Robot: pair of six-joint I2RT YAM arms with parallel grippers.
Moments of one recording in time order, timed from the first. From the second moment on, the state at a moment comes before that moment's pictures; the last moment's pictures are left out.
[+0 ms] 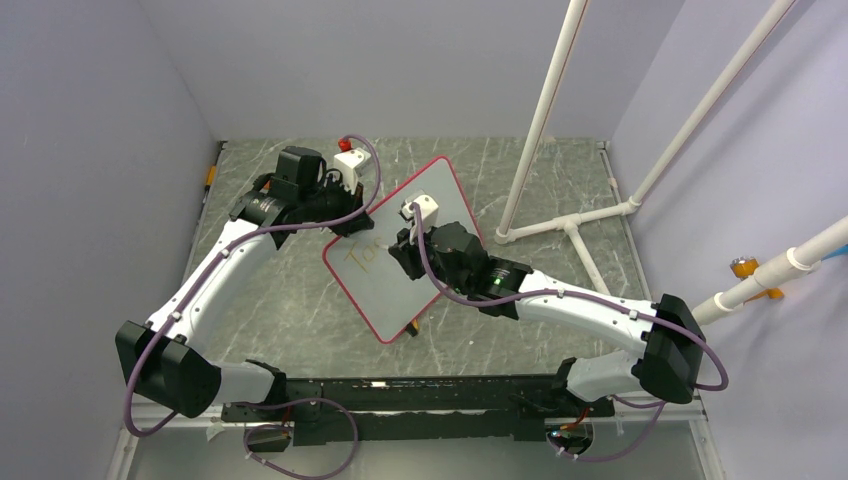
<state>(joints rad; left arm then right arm) -0.39 1.31 1.29 -0.65 0.45 0.09 1.03 1.32 0.98 0.05 0.20 0.17</state>
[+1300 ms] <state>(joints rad) -0.39 1.31 1.29 -0.66 0.45 0.09 1.03 1.39 1.13 0.00 0.28 0.12</state>
